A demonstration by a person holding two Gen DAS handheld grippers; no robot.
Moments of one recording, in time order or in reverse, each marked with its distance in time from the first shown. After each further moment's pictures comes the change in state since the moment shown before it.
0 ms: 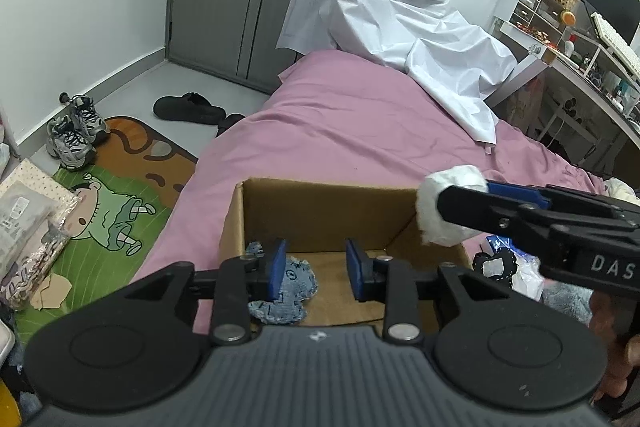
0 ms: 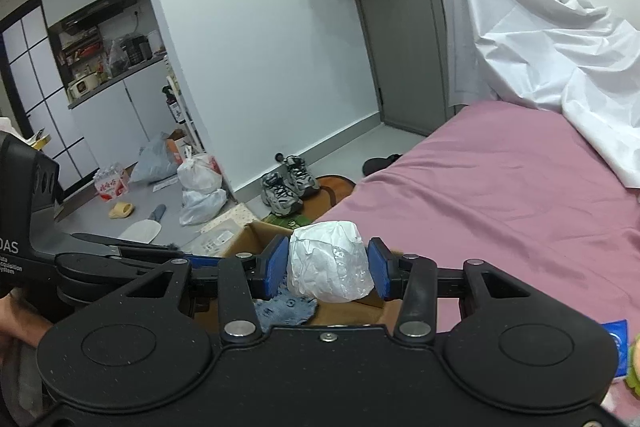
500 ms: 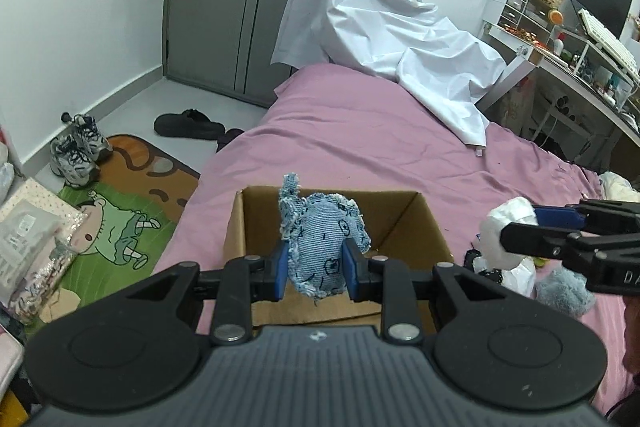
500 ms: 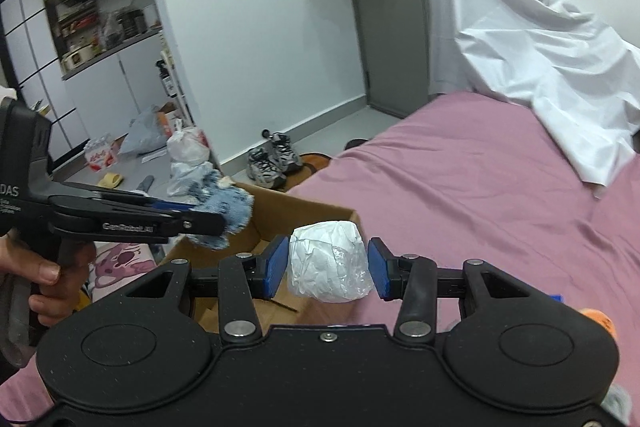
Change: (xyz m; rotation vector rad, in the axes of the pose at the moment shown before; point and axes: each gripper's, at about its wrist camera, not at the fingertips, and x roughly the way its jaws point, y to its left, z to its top) left arm -0.017 -0.007 -0.002 0.036 -0.036 -0.003; right arm -0.038 -0.013 -0.006 -0.058 0.060 -0.044
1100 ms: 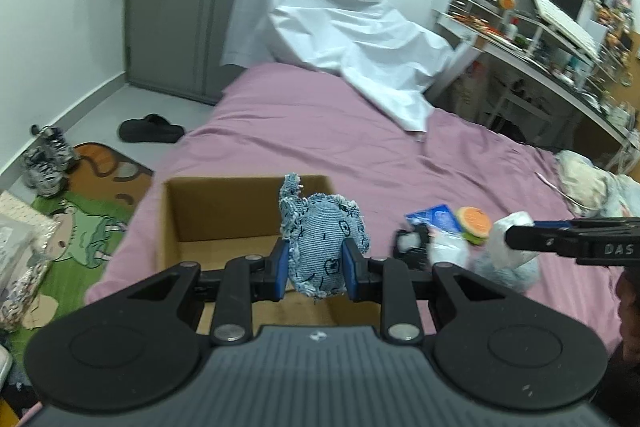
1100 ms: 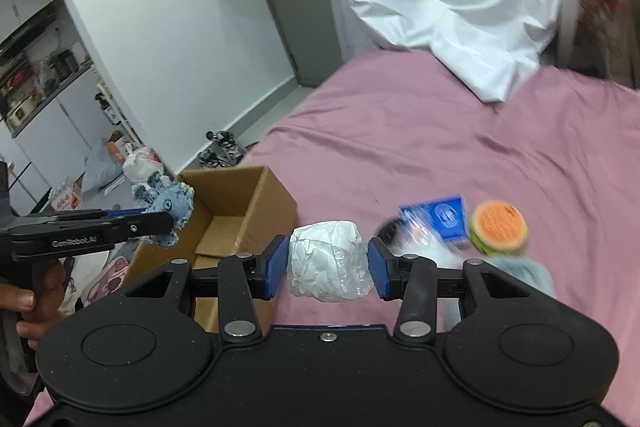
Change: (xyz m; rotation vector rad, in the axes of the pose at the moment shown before) left arm -0.034 -0.050 -0.008 0.059 0.010 -0.079; right arm -0.069 -0.044 -0.025 0.231 0.051 -0.124
